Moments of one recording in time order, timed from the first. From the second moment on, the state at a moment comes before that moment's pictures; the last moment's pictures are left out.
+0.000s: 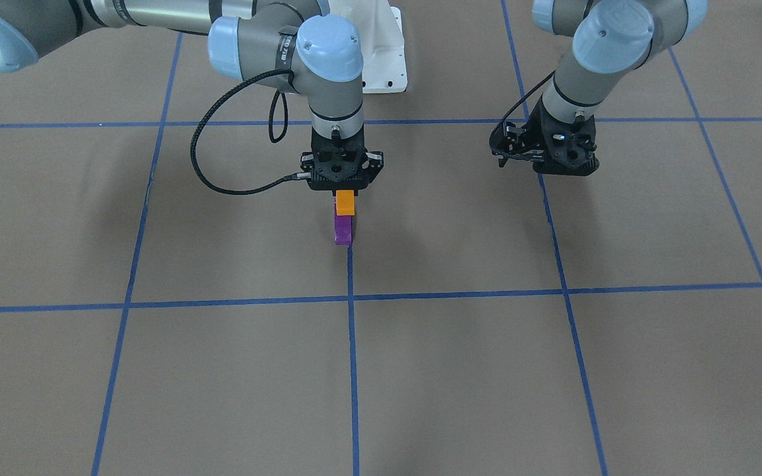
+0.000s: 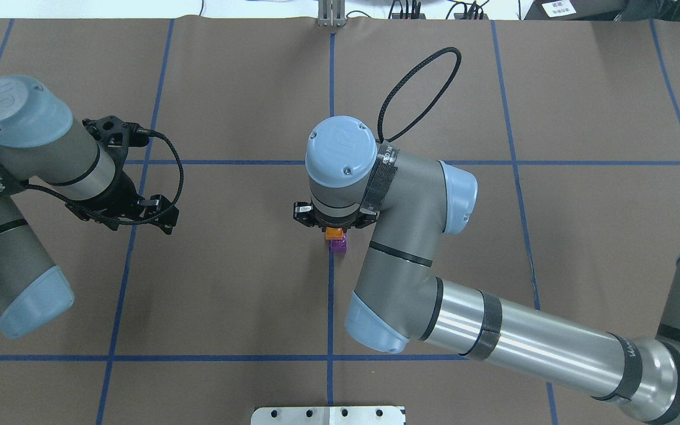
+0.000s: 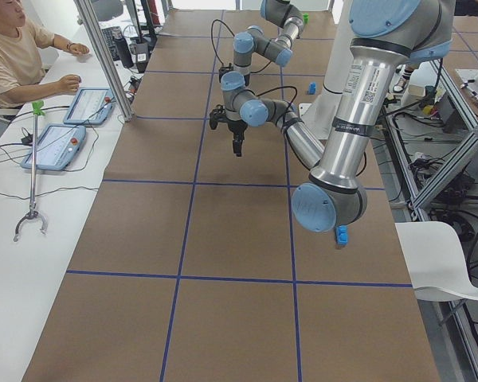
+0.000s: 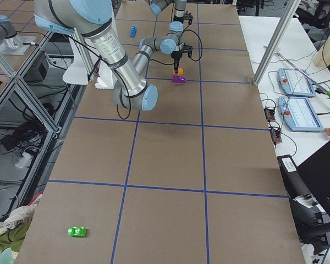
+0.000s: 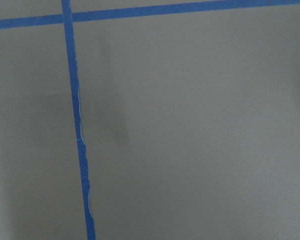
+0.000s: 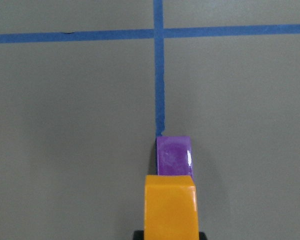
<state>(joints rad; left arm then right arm) -0.73 -1.88 -1.98 -1.48 -2.12 -0.91 0.48 -0.74 1.57 -1.64 1.85 1.25</state>
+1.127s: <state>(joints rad) -0.73 -1.88 -1.98 -1.48 -2.12 -0.92 0.47 -0.75 1.57 -1.64 1.85 1.15</state>
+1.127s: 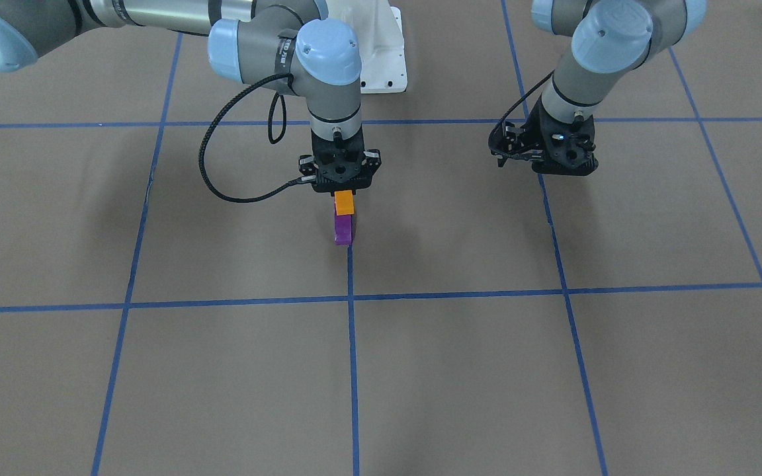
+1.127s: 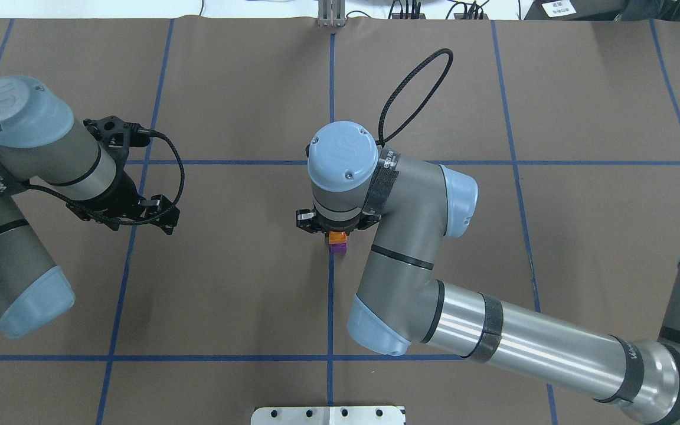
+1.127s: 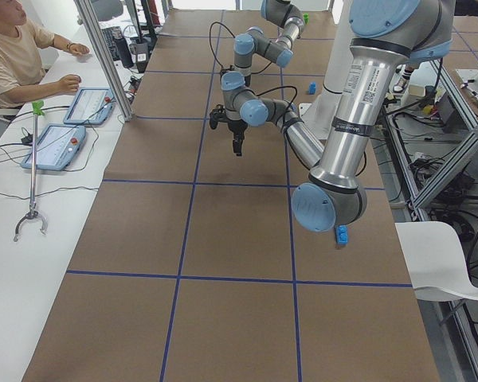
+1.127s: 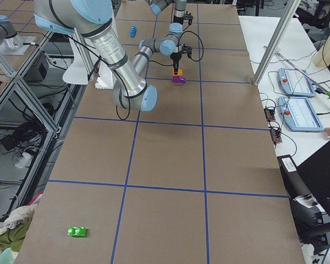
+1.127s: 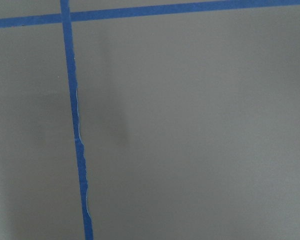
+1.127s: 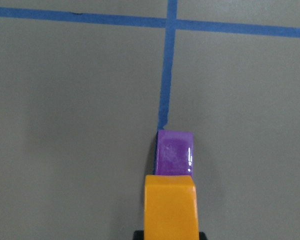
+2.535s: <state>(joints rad) -0.73 -1.88 -1.98 -1.48 -2.12 -0.92 0.48 -0.74 1.54 -1.63 1.86 1.19</state>
